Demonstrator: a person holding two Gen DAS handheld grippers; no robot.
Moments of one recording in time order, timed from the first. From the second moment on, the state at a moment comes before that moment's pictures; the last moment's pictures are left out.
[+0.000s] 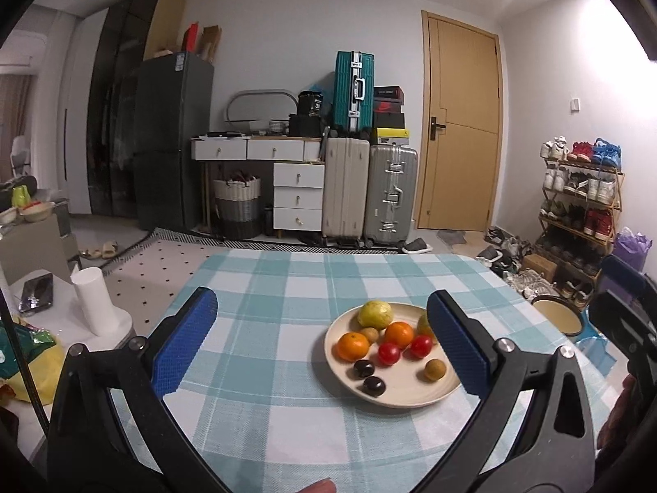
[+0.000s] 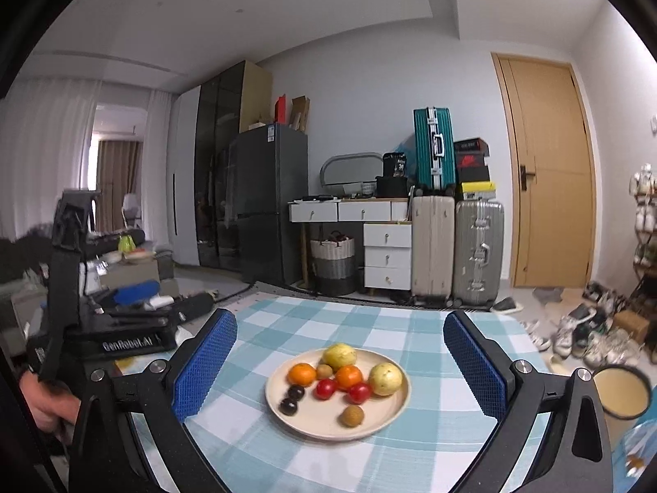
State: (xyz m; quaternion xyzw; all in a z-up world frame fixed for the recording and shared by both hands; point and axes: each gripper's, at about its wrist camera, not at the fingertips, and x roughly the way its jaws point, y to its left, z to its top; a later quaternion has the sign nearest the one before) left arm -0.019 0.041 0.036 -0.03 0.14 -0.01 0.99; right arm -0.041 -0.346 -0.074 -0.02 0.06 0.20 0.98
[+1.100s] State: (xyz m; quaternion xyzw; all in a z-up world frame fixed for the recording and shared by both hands) left arm -0.015 0.054 -0.043 -0.02 0.15 0.03 0.99; right arm -0.016 -0.369 -0.142 -0.02 0.11 0.11 0.99
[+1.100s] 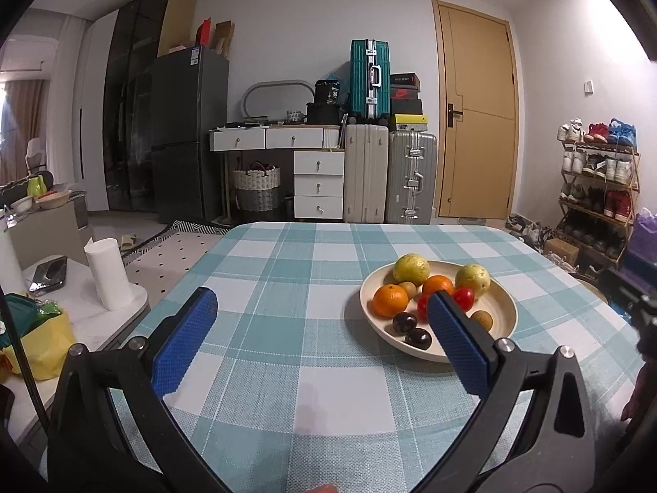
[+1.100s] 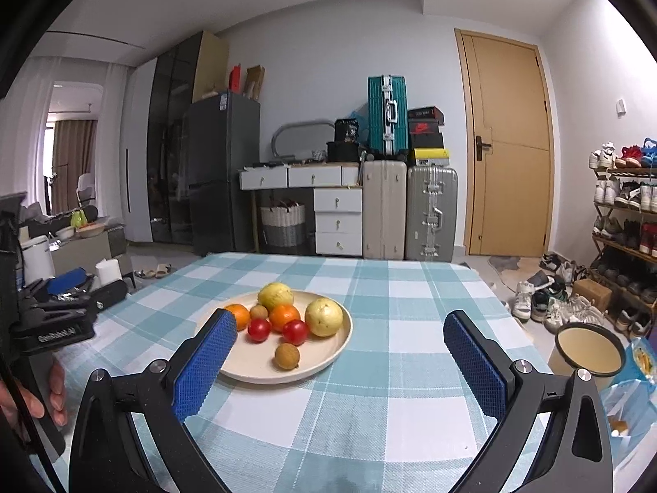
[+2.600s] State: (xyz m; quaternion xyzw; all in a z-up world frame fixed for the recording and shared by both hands) left arm -0.017 0.046 -0.042 -0.01 0.15 0.01 0.99; right arm -0.004 -0.366 -0.148 -0.03 0.13 0.11 0.98
